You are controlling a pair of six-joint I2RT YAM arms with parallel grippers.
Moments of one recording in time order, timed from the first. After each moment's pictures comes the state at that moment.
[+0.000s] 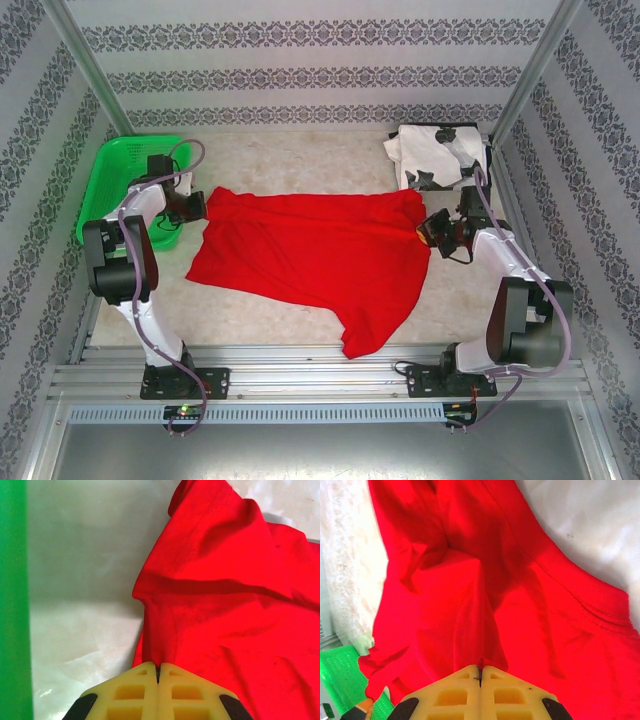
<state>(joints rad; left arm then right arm) 0.21 1.90 1.35 -0.65 0.33 -0.07 -0.12 1.44 0.86 -0.46 -0.48 0.95</state>
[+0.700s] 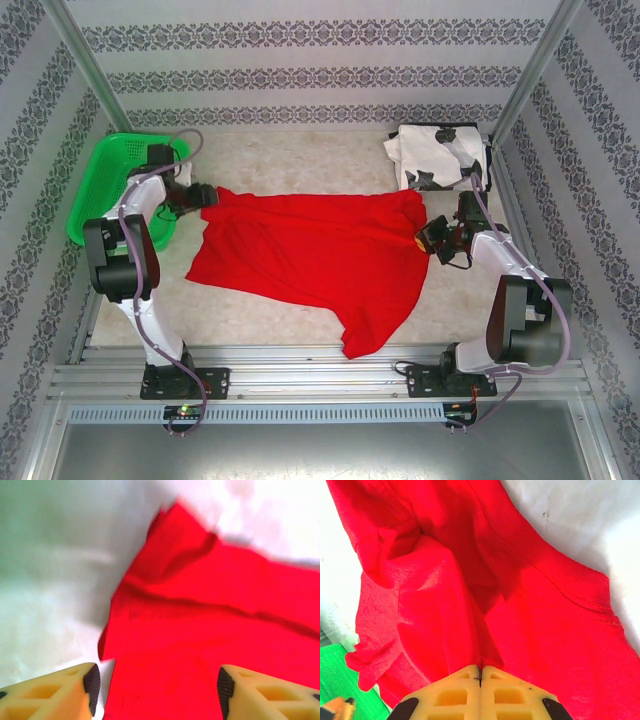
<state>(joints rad) 0.19 1.91 1.51 -0.73 0.34 -0.13 -0.12 1.44 0.83 -0.47 -0.49 0.94</state>
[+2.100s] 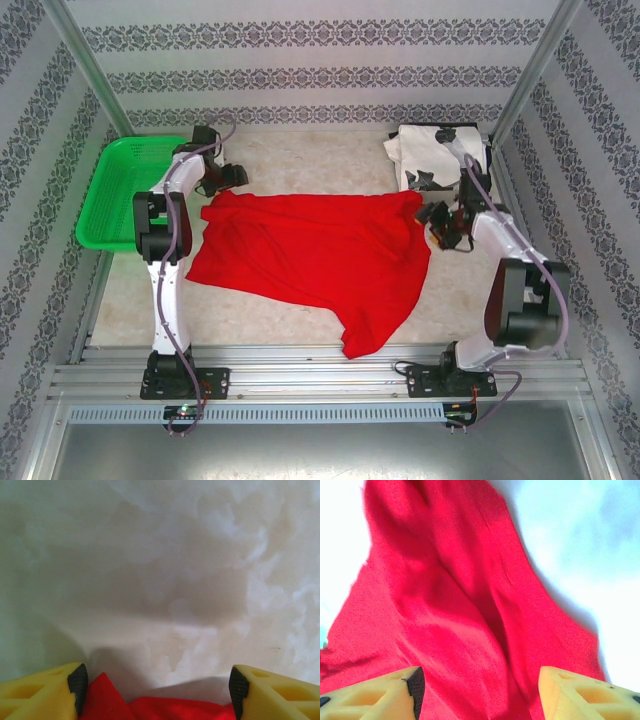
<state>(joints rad) 0.03 2.40 2.04 -0.81 0.23 -0.29 -0.12 1.58 1.06 -0.57 -0.37 0.72</state>
